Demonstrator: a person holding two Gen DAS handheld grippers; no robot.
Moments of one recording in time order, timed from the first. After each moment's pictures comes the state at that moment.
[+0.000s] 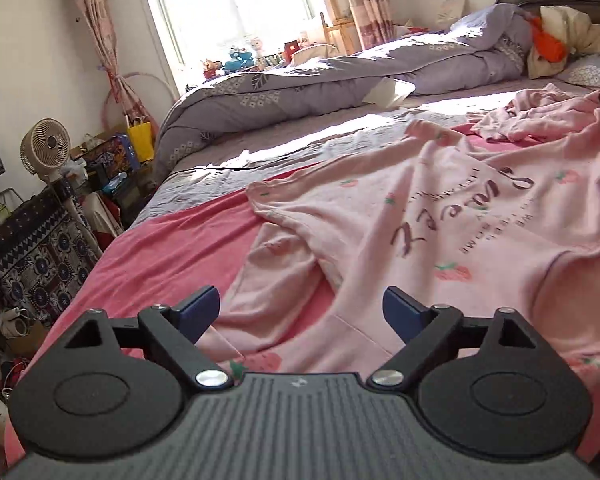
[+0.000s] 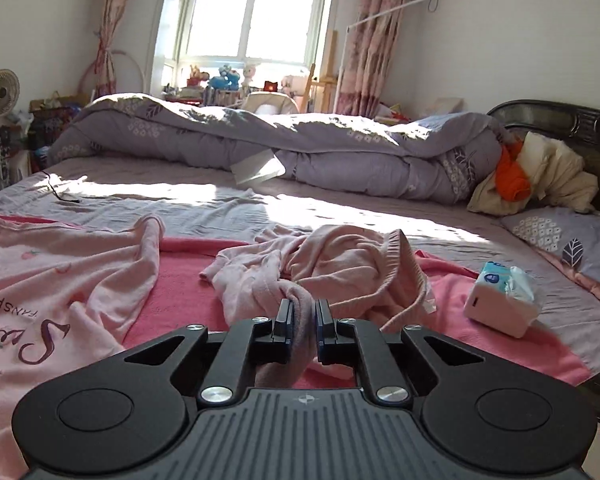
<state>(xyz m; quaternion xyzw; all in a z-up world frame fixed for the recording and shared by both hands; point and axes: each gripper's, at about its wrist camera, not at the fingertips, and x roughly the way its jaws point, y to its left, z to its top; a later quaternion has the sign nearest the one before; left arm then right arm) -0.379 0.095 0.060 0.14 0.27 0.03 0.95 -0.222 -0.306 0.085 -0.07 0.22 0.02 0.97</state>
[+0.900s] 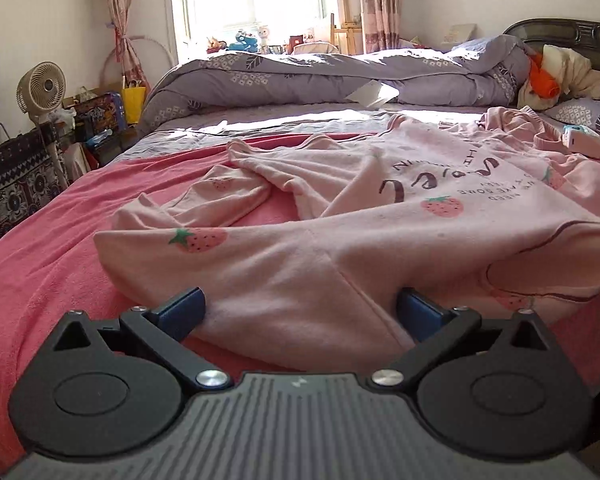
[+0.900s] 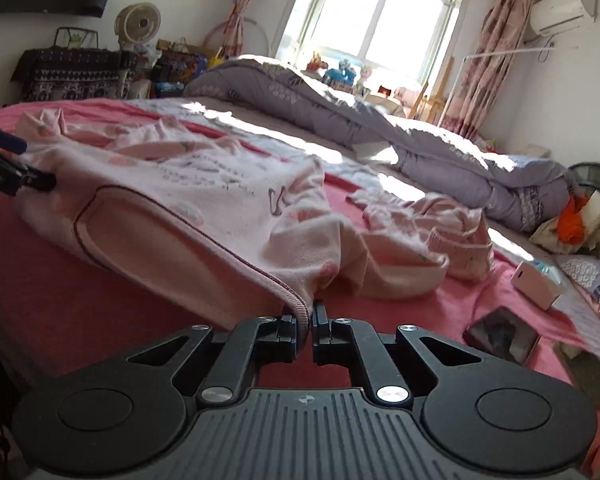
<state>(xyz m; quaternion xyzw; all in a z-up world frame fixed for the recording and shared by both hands) -0.420 0.082 0.025 0.03 0.28 0.04 0.96 -0.400 -0.253 0.027 -0.19 0.26 0.17 0.93</state>
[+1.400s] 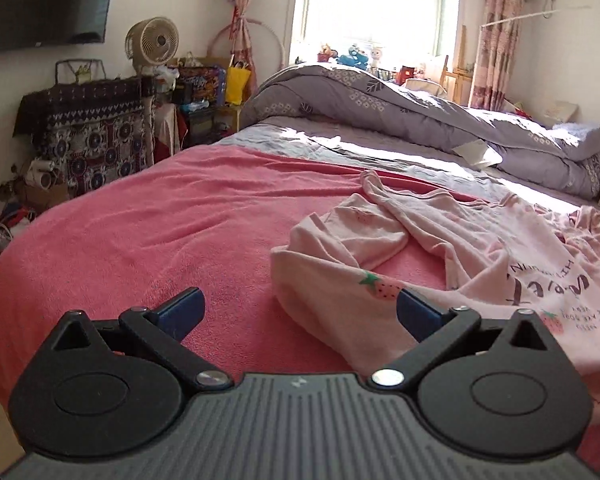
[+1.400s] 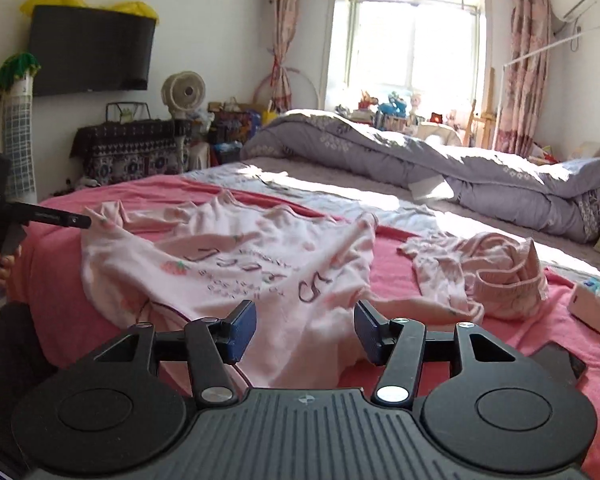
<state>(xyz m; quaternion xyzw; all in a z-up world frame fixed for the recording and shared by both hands) -0.421 0.182 0.048 -0.14 0.25 0.16 0.95 -0.397 -0.272 0.097 -0.10 0.17 0.31 0.93</state>
